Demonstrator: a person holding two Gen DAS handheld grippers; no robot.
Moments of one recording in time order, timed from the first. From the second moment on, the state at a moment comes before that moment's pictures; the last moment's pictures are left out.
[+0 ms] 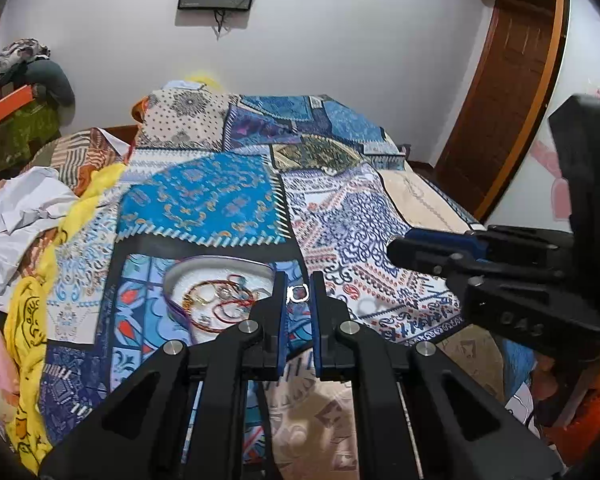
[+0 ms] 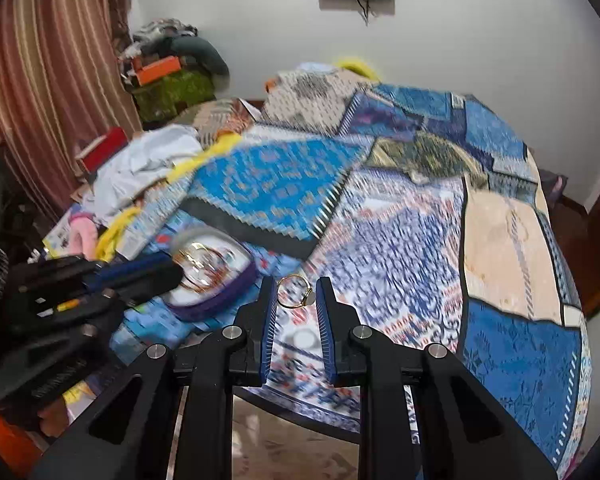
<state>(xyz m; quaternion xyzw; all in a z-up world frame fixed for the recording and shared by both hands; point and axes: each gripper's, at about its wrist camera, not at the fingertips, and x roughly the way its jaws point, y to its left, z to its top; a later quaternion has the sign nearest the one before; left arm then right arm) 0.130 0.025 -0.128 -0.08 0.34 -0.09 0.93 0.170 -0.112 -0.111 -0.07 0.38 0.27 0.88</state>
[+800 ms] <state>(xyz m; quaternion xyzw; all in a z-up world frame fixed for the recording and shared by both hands) 0.156 0.086 -0.132 -0.10 0.34 -0.06 0.93 0.185 -0.046 -0.129 -0.07 0.40 0.33 0.85</state>
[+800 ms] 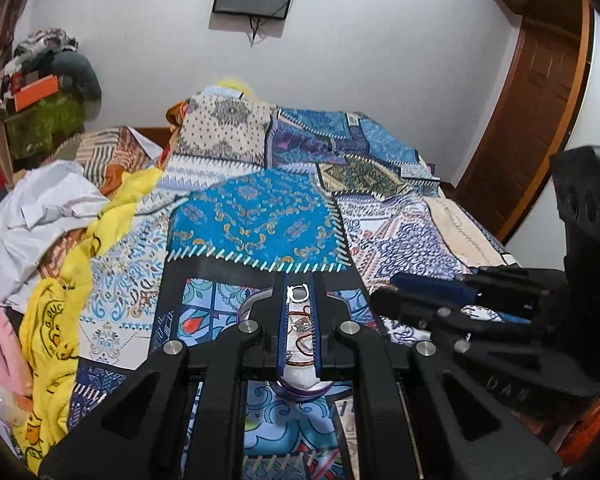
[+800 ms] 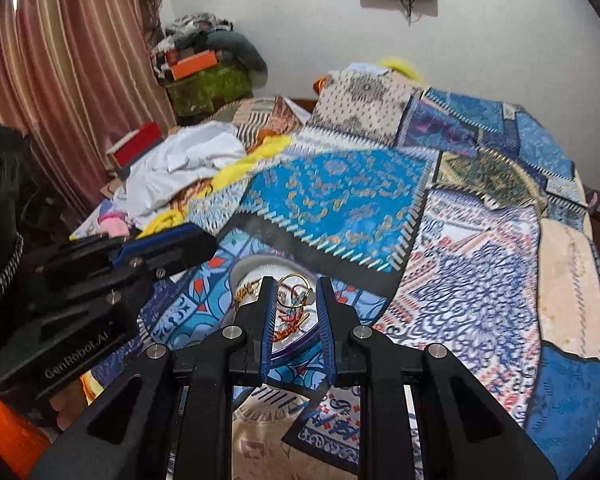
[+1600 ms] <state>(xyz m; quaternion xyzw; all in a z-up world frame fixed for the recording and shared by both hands) 0.172 0.082 -0.147 -0.09 0.36 -0.06 0.93 0.205 -0.029 -0.168 -0.08 0.47 0.34 0.81</state>
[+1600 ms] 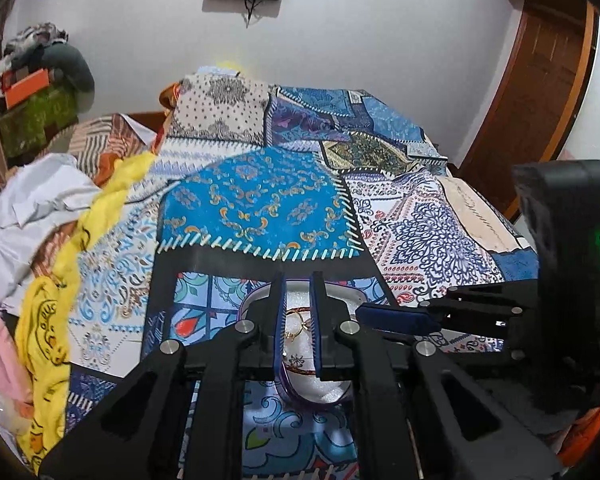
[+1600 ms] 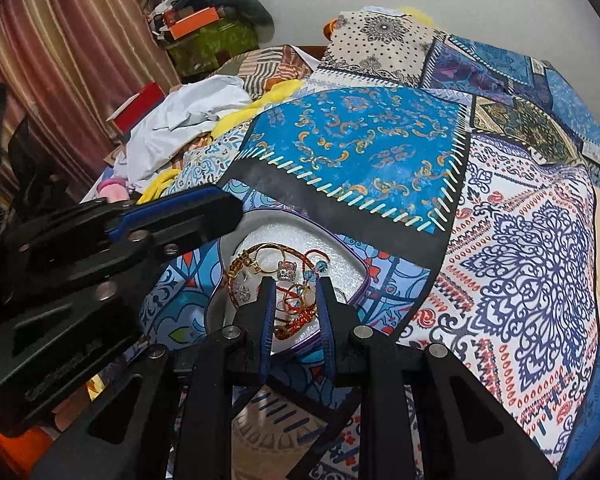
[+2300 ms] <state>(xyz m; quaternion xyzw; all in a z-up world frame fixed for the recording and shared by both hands) 0.079 0.076 -0.029 -0.07 0.23 -0.02 0.97 0.134 -0.076 -0.043 -0.04 0.30 0.33 0.89</state>
